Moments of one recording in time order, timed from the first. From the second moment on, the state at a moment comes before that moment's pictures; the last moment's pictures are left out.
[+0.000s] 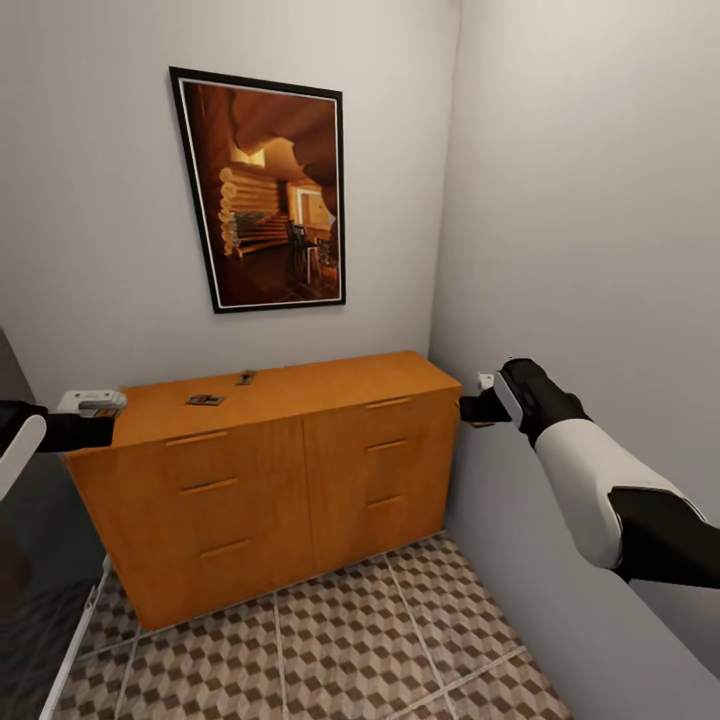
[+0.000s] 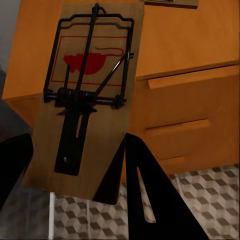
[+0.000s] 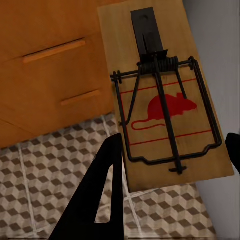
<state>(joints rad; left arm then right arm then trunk) -0.84 0.62 -0.10 -1.18 0.45 1.04 -0.01 -1.30 -0.04 -0.06 -0.42 0.08 0.94 0.11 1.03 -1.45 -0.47</state>
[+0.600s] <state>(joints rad) -0.84 0.58 -0.11 -1.12 0.45 1.04 0.01 -1.26 0.11 -0.06 -0.39 0.08 0.82 0.09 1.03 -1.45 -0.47</state>
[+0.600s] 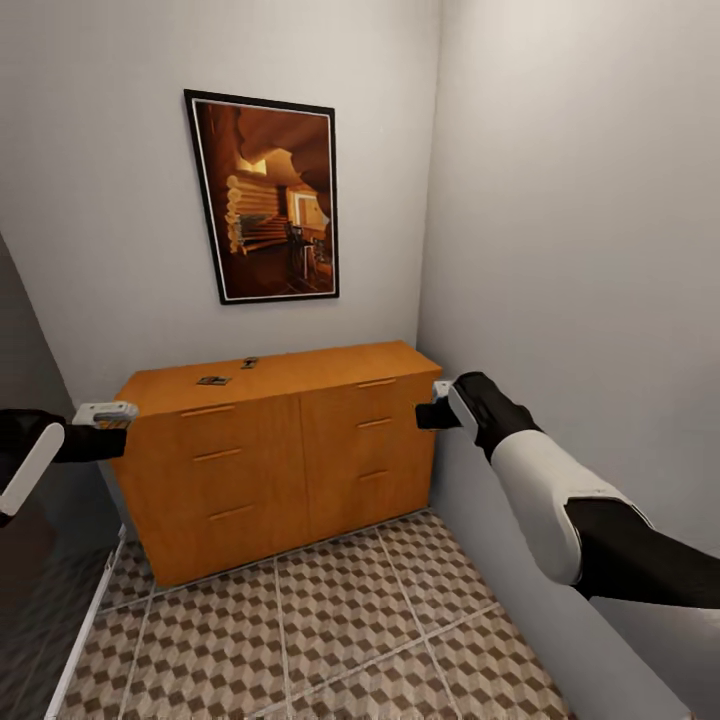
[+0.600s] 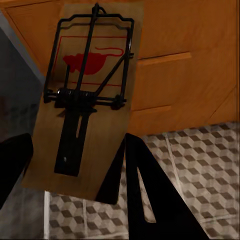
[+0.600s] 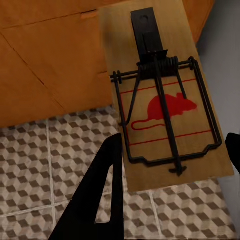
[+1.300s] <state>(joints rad) -0.84 0.31 -0.12 -0.81 0.40 0.90 0.22 -1.01 0.17 -0.06 -0.38 0.08 0.47 -0.19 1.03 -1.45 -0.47</state>
